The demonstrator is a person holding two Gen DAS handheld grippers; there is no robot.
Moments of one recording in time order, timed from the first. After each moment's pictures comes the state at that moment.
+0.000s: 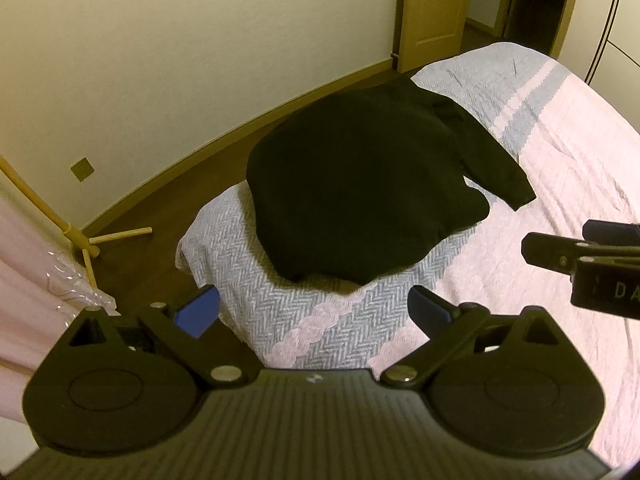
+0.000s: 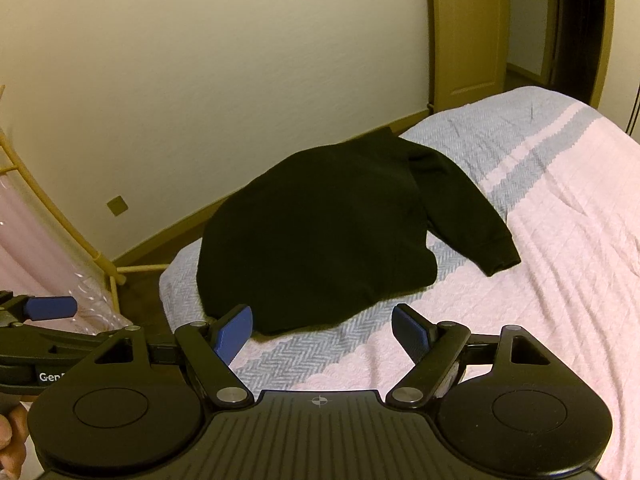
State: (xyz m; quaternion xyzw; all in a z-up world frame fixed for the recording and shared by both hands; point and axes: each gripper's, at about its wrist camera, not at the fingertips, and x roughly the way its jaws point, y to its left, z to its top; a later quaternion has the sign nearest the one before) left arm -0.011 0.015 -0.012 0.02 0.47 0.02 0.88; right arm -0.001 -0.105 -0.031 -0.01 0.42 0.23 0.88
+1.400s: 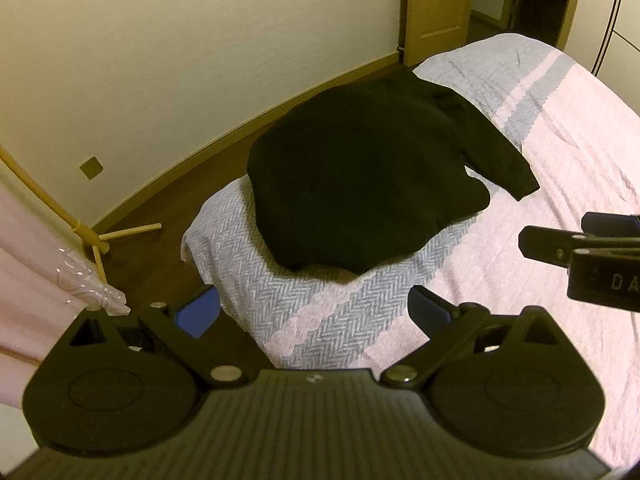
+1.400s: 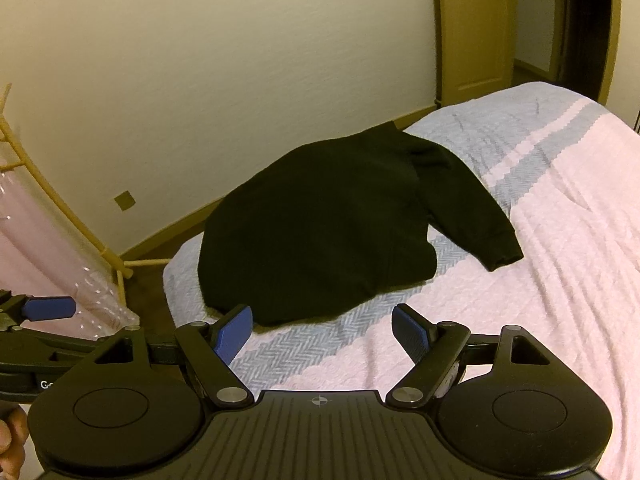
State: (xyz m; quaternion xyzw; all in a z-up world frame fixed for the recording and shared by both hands) left arm -0.015 -0.004 -0.005 0.04 0.48 0.04 0.87; right arm -0.002 -0.122 -0.028 -0.01 0.43 0.24 0.87
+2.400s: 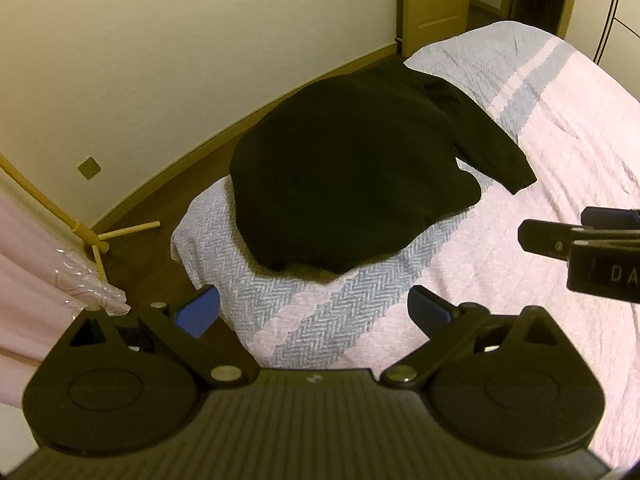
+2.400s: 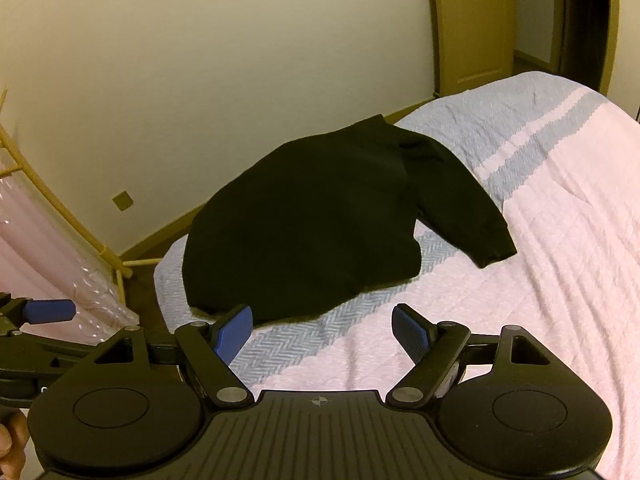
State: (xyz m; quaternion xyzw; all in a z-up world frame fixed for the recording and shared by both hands) left arm -0.003 -0.041 -0.012 0.05 0.49 0.05 0.87; right arm 0.016 -0.152 -0.034 0.00 0.44 0.24 0.86
